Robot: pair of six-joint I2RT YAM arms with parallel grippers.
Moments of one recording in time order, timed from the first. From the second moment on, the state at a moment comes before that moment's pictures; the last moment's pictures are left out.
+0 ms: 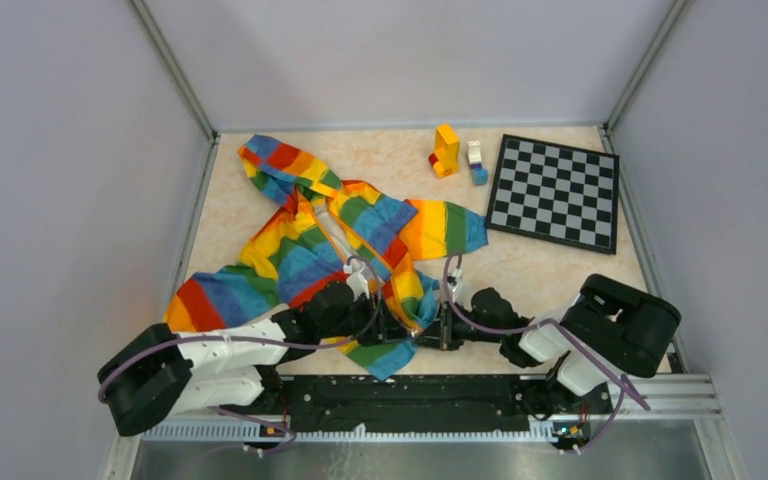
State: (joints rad) left arm -0.94 1.12 0.29 0.29 0.27 -1.13; right arm 0.91 1.51 0.14 0.93 -0.36 0.95
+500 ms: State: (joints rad) left arm -0.94 1.22 0.47 0.13 0.29 -0.89; right arm 0.91 1.51 0.14 0.94 -0.39 0.93
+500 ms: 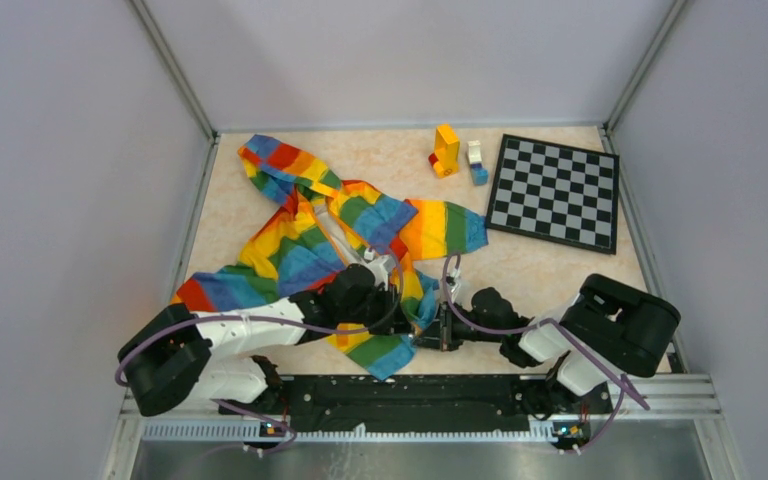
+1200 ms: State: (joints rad) left arm -0.94 1.35 0.53 0.08 0.29 -0.80; right arm 0.91 1.52 0.14 0.95 -0.40 0.92
